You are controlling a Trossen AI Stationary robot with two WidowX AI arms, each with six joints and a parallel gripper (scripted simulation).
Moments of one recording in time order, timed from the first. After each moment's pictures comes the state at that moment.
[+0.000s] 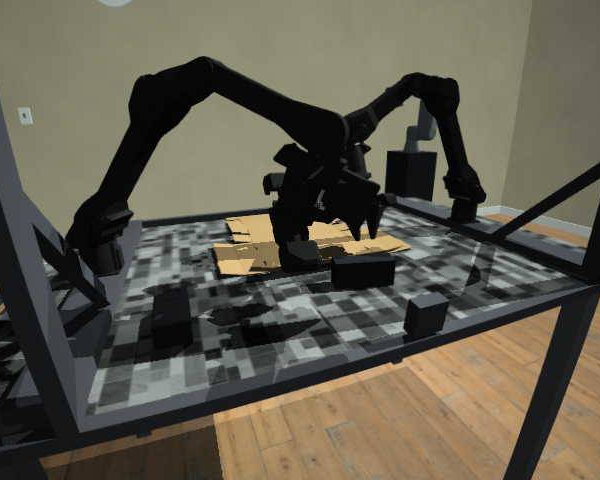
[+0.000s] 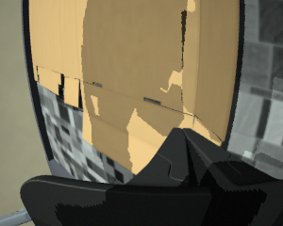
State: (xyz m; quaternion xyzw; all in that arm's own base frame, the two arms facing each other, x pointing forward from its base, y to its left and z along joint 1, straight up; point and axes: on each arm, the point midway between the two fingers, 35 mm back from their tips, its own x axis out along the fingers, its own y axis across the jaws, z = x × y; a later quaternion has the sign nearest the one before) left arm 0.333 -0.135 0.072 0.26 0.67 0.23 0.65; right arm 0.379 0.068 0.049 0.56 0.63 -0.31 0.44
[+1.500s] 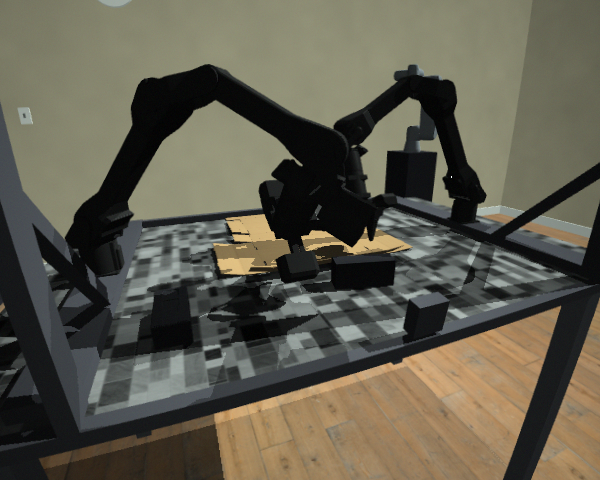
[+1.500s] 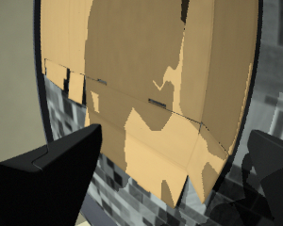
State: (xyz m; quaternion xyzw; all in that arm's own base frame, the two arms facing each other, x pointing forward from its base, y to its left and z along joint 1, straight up) left arm 0.329 -0.128 0.058 0.27 0.66 0.27 0.65; right arm 0.384 0.064 0.043 0.60 0.60 -0.38 0.38
